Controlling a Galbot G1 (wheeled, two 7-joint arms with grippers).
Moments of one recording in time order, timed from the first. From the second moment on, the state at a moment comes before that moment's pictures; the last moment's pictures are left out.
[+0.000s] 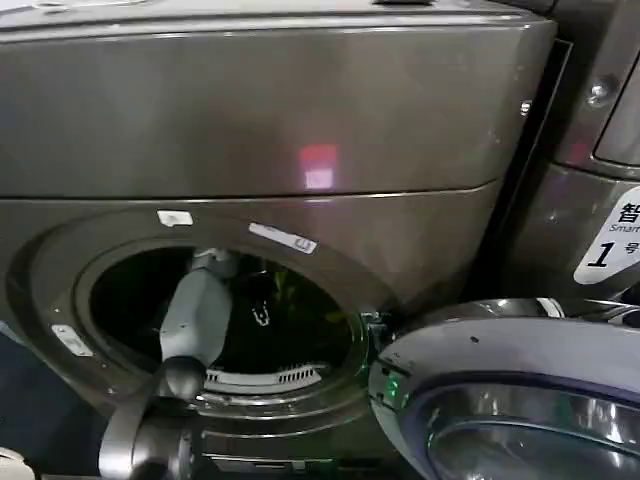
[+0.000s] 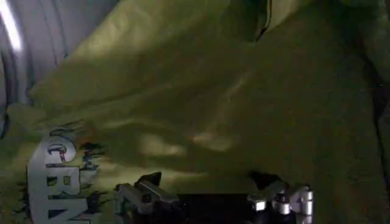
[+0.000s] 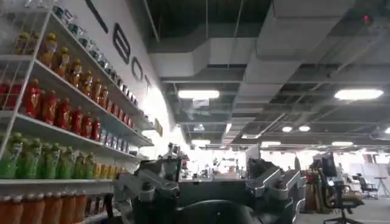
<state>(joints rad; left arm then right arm) 0.20 -1.48 -0.52 -0.65 1.14 -0.07 1.31 -1.66 1.10 2.24 1.58 0.52 -0.07 0.09</state>
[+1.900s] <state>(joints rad) 0.39 -1.57 -0.50 -1.11 0.22 0.26 0.27 -1.65 1.12 2.22 1.61 0.49 -0.07 0.10</state>
